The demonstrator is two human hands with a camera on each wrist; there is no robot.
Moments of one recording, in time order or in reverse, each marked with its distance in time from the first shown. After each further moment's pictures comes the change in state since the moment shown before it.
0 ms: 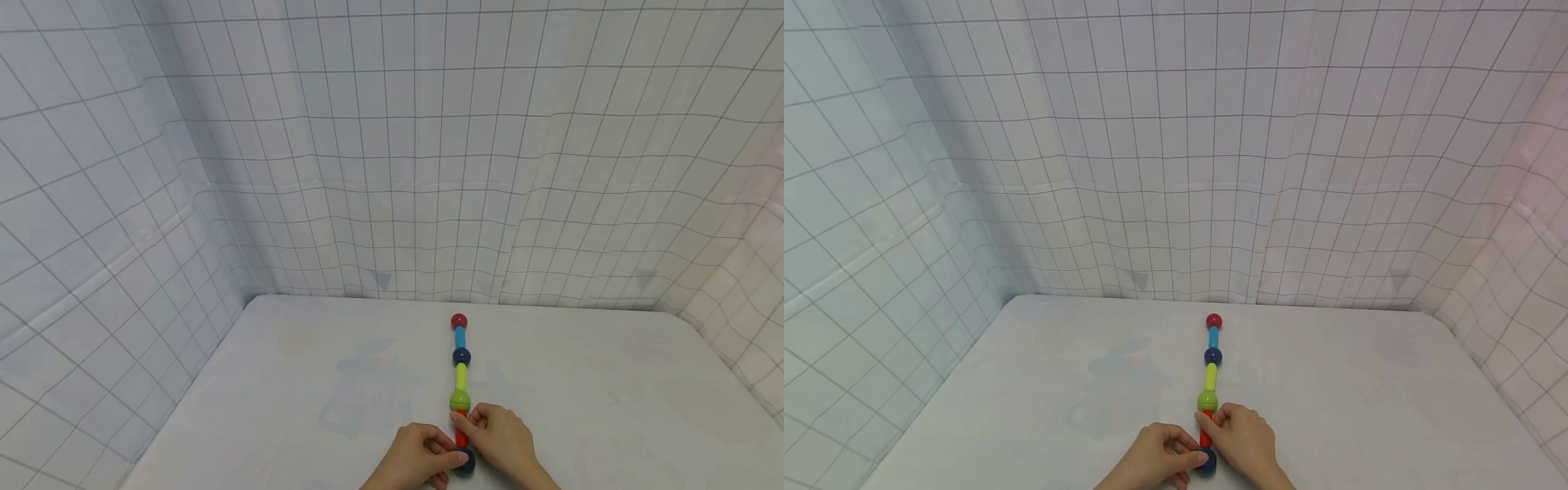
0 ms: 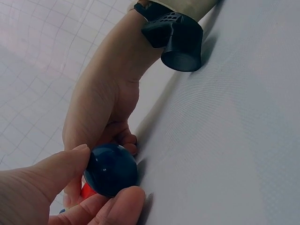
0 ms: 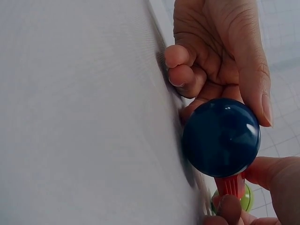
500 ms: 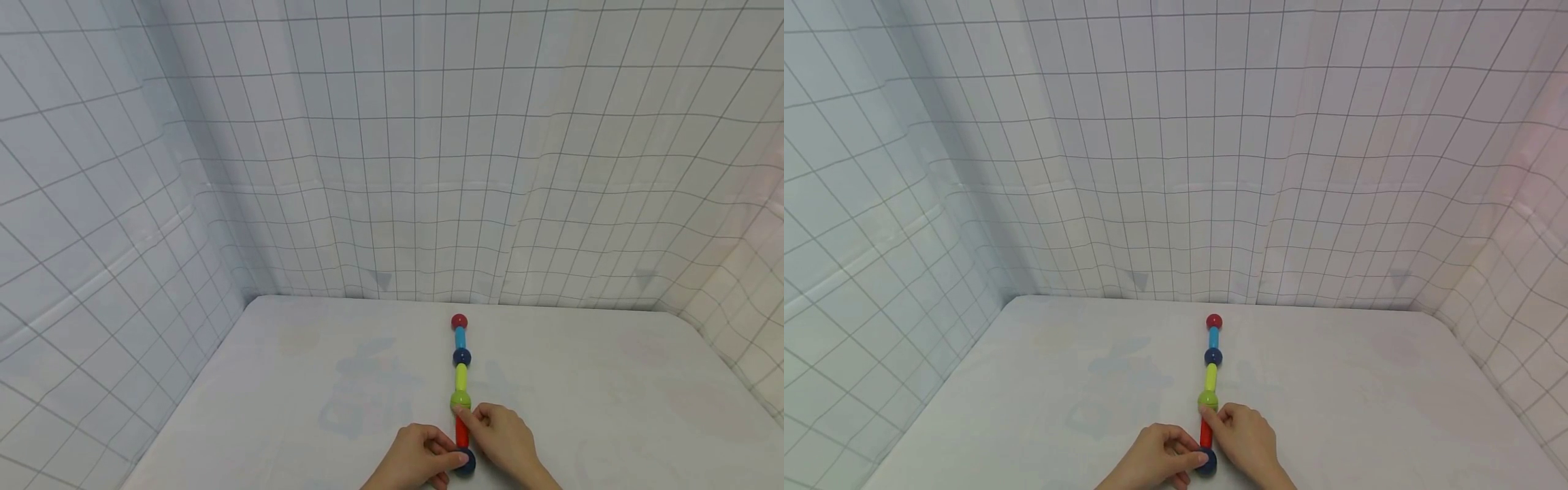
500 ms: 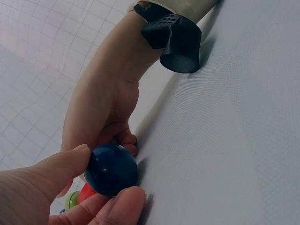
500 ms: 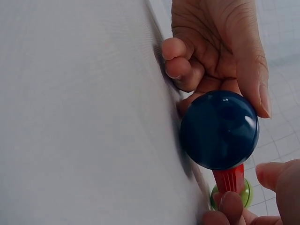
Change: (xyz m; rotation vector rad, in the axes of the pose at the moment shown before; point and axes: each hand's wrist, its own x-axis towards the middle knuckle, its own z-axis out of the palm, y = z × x) left_hand 0.000 0.002 0.001 0.043 0.028 -0.039; right_hand 0.001 0.001 -0.002 0.074 -0.037 0.018
